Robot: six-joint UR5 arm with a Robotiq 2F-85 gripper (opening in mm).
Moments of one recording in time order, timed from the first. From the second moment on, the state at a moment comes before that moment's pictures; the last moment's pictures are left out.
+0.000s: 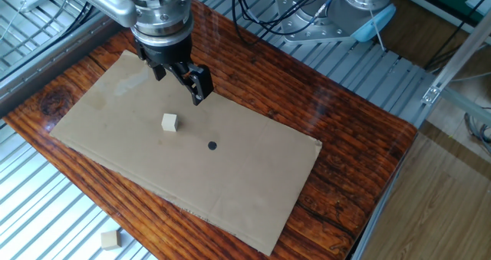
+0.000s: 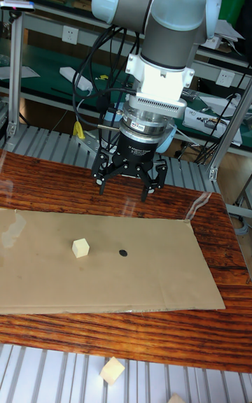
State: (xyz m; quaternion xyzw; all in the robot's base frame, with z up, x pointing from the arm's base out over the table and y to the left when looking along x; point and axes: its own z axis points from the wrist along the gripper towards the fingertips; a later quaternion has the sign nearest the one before) arm 0.544 0.002 0.190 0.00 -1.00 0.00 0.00
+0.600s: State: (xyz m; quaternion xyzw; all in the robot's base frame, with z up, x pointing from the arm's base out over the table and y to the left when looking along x) arm 0.596 -0.014 0.192 0.00 -0.99 0.04 -0.10
